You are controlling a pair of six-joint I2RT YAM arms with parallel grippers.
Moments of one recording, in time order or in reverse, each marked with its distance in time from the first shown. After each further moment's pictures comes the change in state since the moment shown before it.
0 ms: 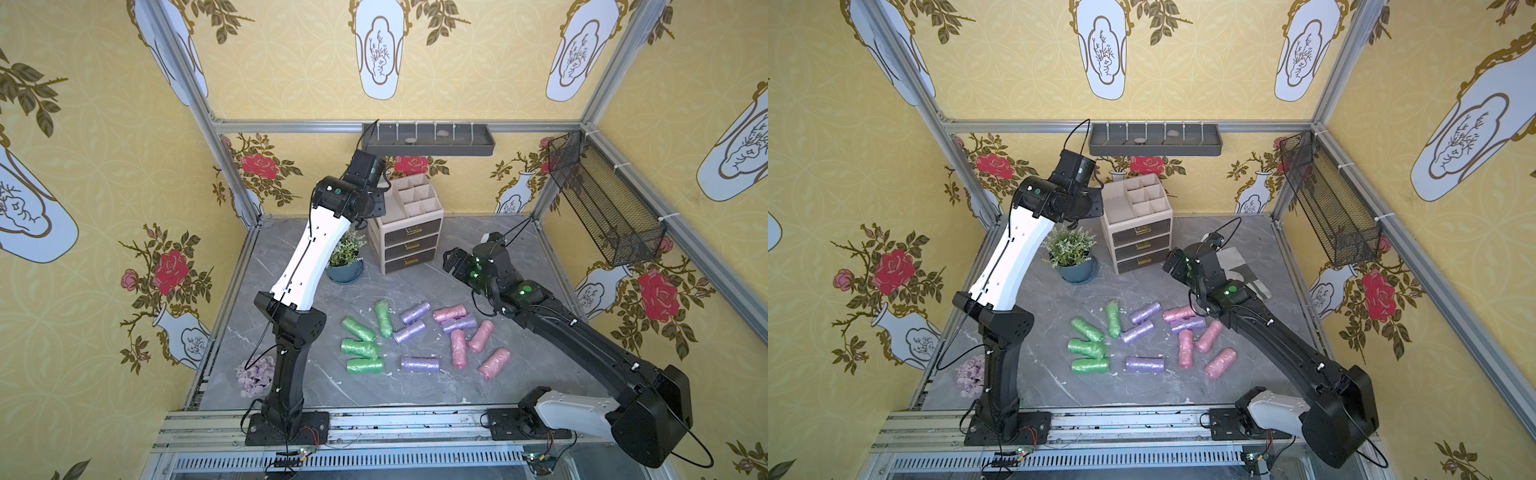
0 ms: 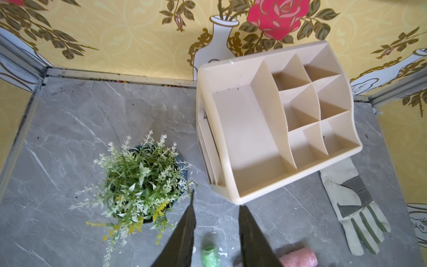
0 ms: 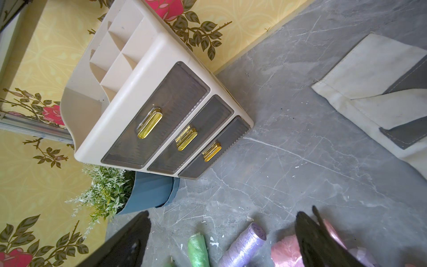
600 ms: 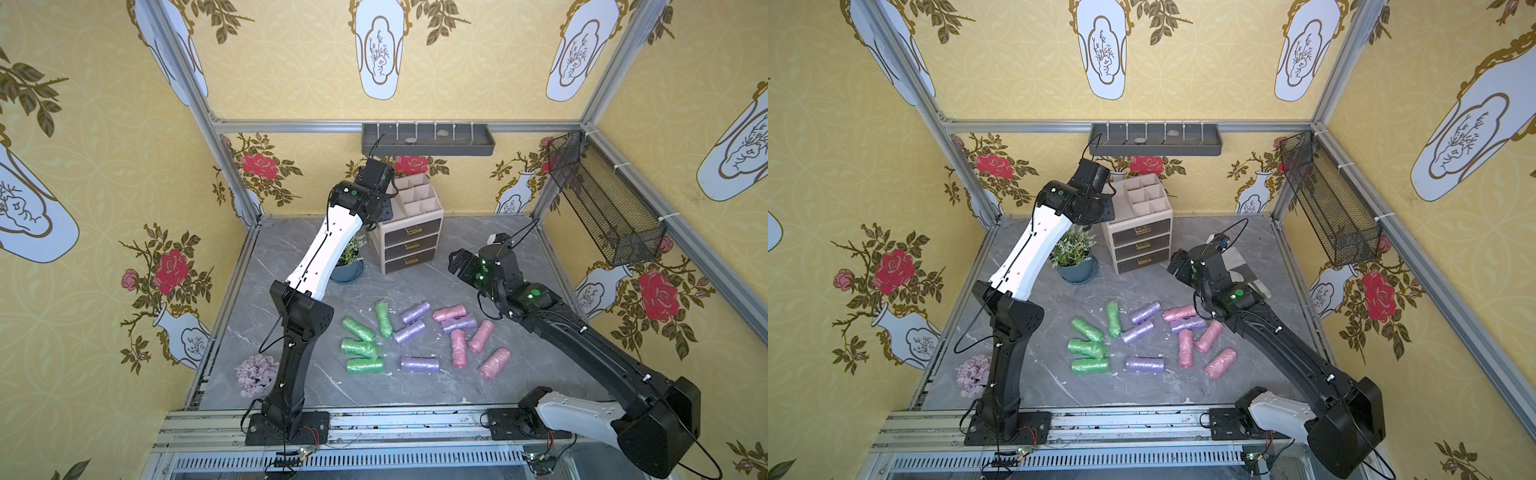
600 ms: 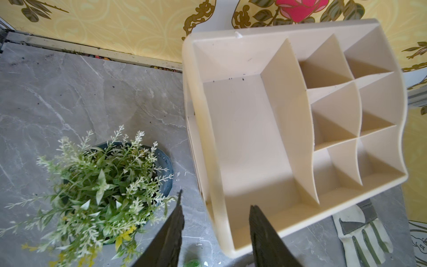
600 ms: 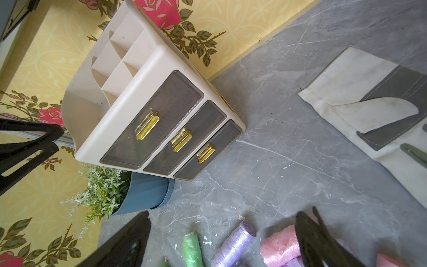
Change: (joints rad) left arm 0.004 0.119 -0.016 0.089 0.020 -0.079; right arm -0.013 -0.050 0.001 -0.056 0.034 -0.029
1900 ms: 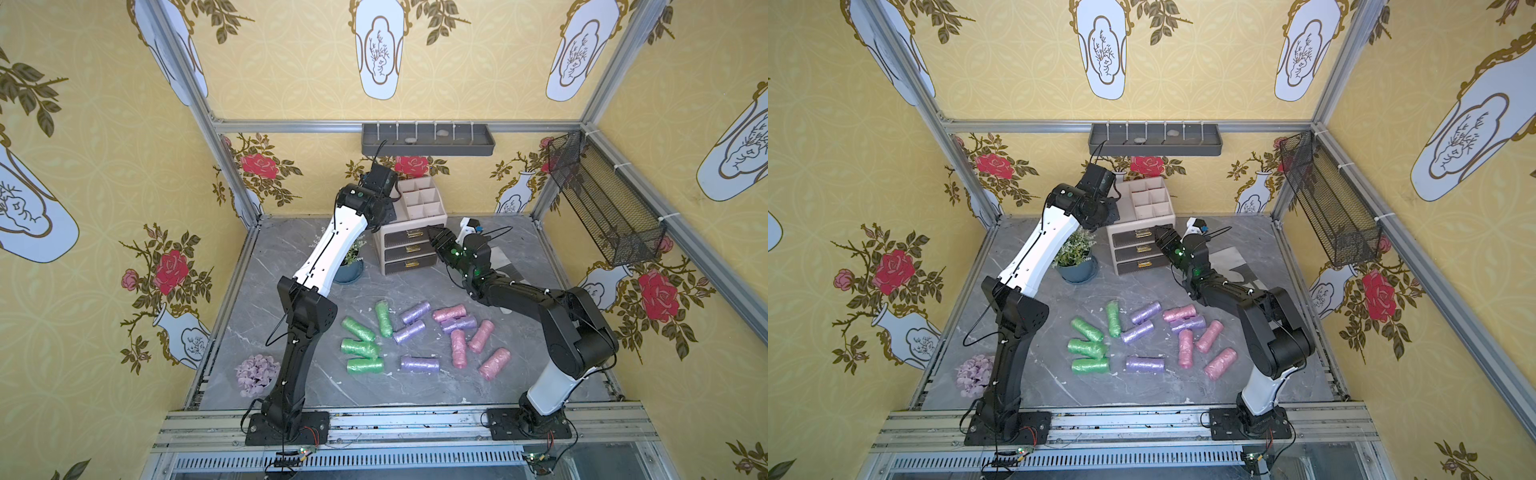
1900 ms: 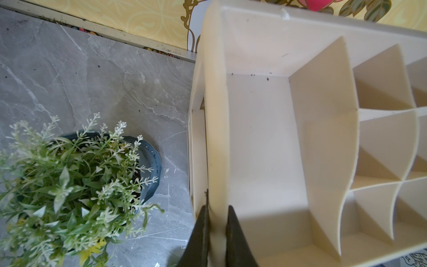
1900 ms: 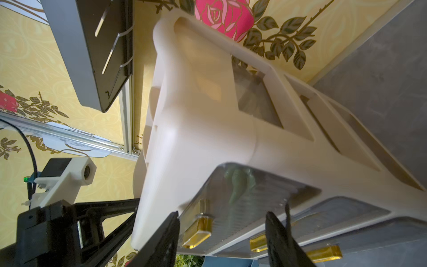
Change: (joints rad) left arm -0.002 0.047 0.004 -0.003 0.029 -0.104; right arm -0.116 0.566 -0.042 1.062 -0.387 0.267
